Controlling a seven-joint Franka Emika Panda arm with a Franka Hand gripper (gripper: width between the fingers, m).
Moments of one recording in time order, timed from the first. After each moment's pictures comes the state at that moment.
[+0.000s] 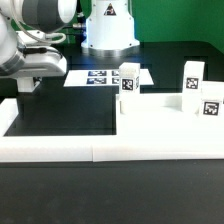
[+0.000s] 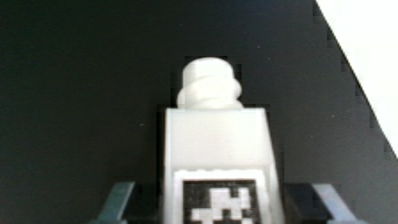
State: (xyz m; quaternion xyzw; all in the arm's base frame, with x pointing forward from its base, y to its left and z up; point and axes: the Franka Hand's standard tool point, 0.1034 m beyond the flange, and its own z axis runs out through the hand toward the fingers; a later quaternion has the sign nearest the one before) arm 0.341 -0.207 0.009 -0.91 0.05 0.41 0.06
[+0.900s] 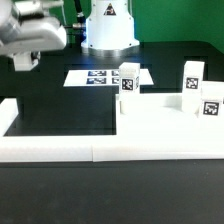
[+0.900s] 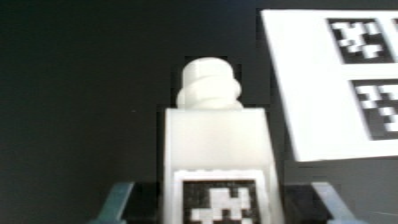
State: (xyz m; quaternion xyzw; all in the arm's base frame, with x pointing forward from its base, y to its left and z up) arm 0.380 -0.192 0.082 -0.92 0.03 0.39 0.08
